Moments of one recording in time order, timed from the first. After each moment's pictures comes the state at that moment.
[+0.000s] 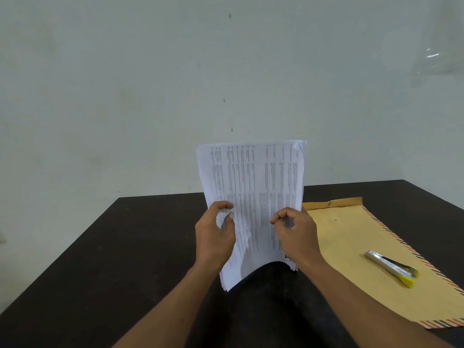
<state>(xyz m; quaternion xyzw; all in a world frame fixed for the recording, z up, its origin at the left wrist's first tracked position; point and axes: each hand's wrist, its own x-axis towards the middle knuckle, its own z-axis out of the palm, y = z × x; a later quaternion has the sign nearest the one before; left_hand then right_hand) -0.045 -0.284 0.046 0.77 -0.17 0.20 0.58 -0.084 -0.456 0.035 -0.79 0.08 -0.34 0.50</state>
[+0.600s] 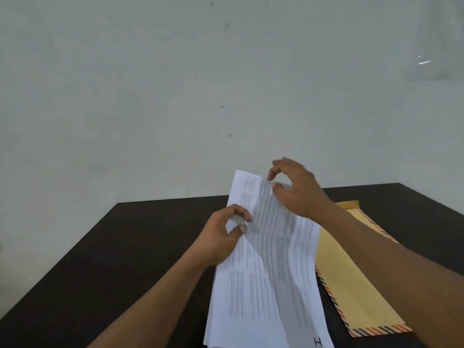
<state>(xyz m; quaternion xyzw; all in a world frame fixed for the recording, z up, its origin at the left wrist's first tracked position) -0.042 -0.271 0.080 0.81 -0.30 -0.01 0.50 -0.067 -0.491 0.133 -0.90 -0.06 -0.31 0.30</state>
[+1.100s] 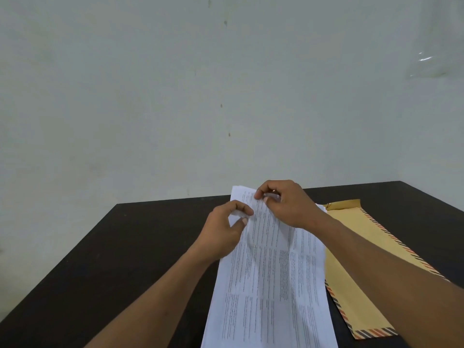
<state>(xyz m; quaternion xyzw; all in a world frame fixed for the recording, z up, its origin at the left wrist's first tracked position) -0.037 -0.283 0.086 0.83 -0.28 0.02 0.49 -0.059 -0.479 0.112 -0.90 -0.11 -0.23 0.36</state>
